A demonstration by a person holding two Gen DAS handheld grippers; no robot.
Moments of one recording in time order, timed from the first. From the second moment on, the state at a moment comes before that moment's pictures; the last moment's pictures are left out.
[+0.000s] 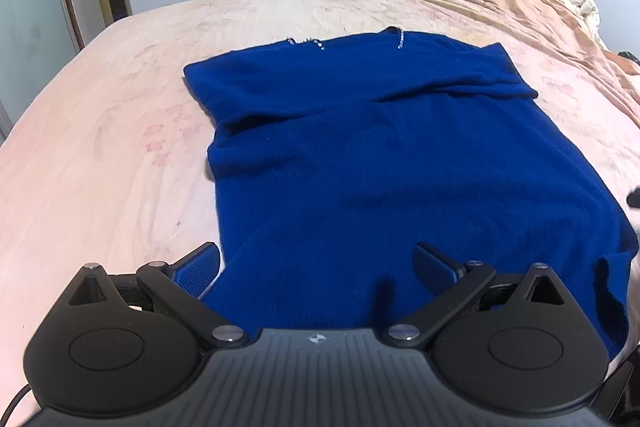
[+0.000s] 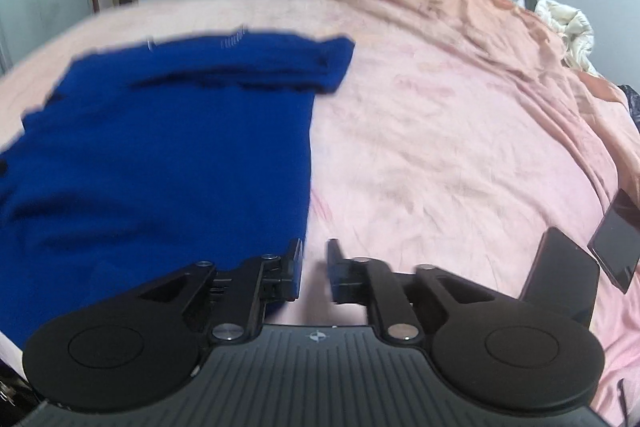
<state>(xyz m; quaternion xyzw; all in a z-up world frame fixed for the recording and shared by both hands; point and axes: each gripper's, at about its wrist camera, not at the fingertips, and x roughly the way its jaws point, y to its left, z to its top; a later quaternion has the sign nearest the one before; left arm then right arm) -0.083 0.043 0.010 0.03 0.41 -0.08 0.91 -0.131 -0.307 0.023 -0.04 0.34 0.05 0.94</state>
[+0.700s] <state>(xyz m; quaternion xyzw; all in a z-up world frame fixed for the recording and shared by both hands) -0.093 0.030 0.000 0.07 0.42 -0.04 0.90 -0.183 -0.279 0.011 -0.28 0.40 0.14 0.86</state>
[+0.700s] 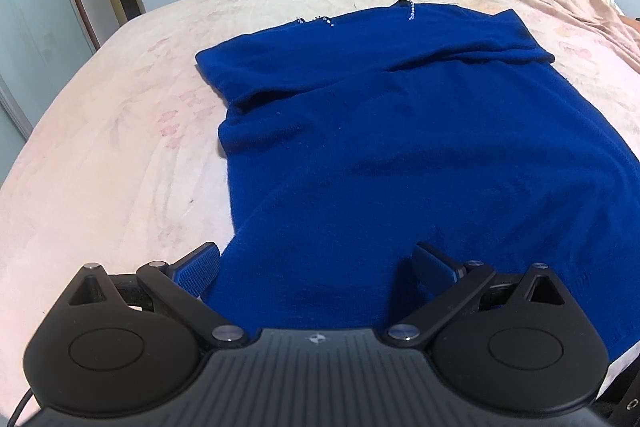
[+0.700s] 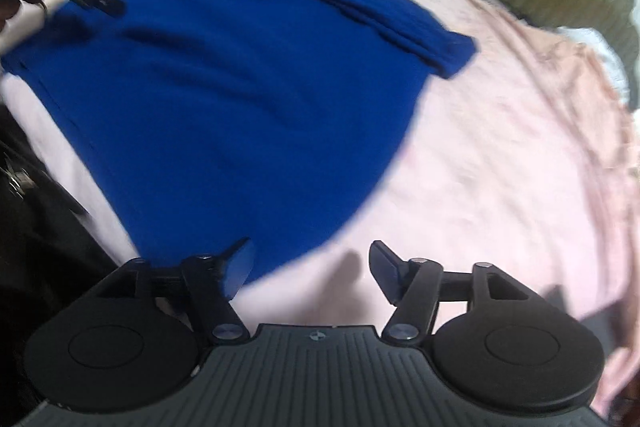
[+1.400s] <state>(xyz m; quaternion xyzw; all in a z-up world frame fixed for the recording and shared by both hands) -0.130 0.099 0.008 0.04 0.43 -0.02 0.90 -0.156 -0.323 0.017 0.01 0.40 0.16 0.90</state>
